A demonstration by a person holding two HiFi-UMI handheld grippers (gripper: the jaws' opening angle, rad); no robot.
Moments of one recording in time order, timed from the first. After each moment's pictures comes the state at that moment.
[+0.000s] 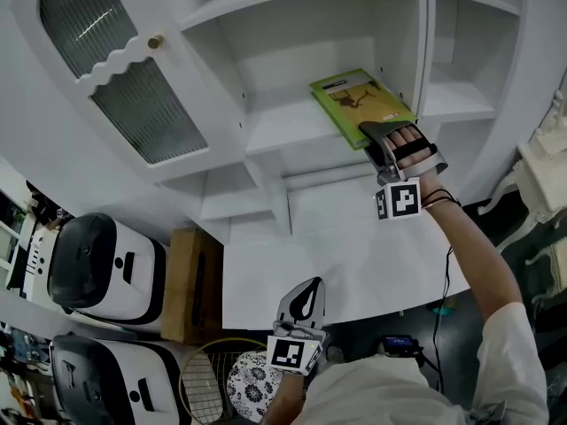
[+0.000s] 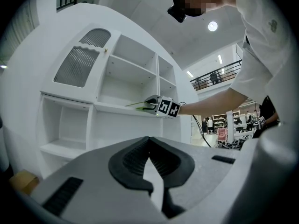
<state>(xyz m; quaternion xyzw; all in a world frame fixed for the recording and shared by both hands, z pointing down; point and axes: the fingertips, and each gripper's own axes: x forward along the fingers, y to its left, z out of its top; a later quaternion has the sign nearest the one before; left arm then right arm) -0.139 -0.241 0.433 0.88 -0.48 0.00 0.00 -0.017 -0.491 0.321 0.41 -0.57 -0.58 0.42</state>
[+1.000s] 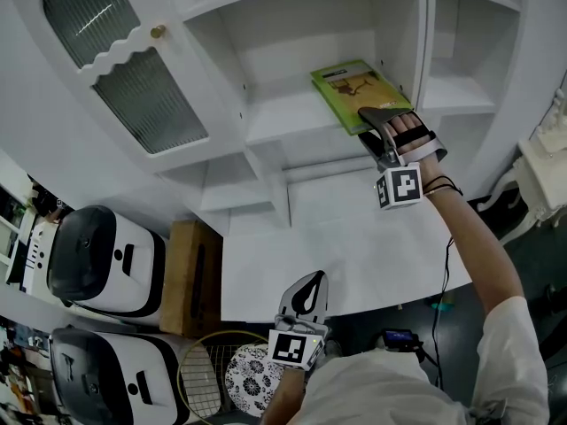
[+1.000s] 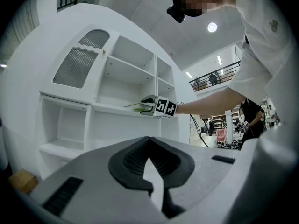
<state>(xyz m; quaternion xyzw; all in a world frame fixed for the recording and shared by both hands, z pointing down) -0.131 -0.231 0.432 0.88 -0.47 -0.01 0.00 -0.019 -0.492 0.324 0.39 -0.59 -0.57 0.42</state>
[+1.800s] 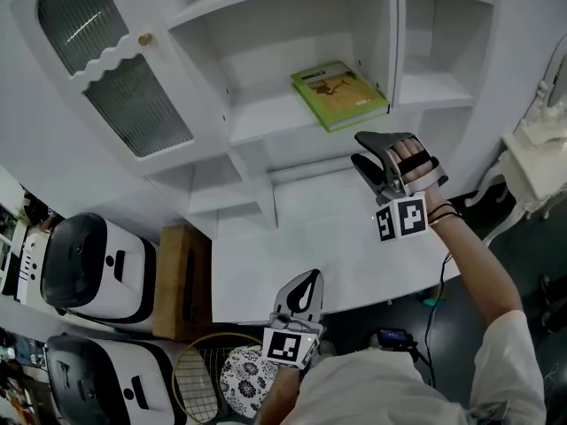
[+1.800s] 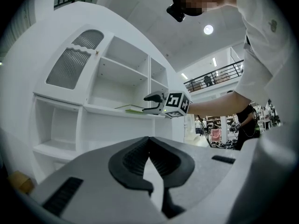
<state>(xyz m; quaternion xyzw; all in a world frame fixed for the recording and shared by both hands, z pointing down) -0.110 -0.214 0.425 0.89 -0.45 -0.01 0.00 -0.007 -0.398 0.314 0.40 -0.63 -0.54 0.38</state>
